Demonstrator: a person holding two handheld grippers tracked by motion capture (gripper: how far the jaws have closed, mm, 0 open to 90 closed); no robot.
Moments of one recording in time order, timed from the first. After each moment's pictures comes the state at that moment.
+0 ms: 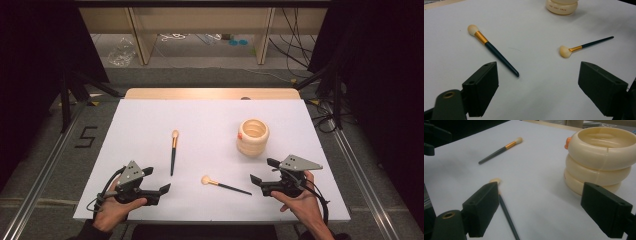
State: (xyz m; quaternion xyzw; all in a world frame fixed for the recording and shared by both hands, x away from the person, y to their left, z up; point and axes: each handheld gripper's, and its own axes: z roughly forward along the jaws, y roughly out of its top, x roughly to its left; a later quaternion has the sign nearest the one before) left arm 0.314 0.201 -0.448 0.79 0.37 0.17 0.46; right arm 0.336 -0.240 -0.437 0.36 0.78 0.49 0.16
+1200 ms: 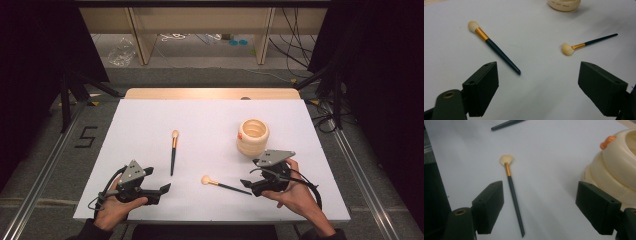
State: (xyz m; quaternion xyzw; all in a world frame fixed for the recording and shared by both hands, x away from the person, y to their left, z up) left arm 0.318 0.200 -0.451 0.79 0.38 0.17 0.45; right arm 0.350 -0.199 -0.413 0.25 0.88 0.37 0.15
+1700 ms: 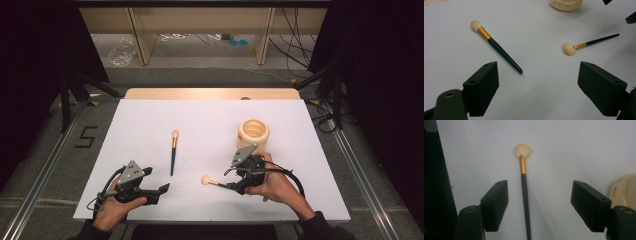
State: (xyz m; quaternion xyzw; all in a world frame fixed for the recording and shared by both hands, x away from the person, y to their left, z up) left arm 0.316 0.202 -0.451 0.79 0.38 0.17 0.45; right arm 0.372 -0.146 -0.417 0.18 0.94 0.26 0.10
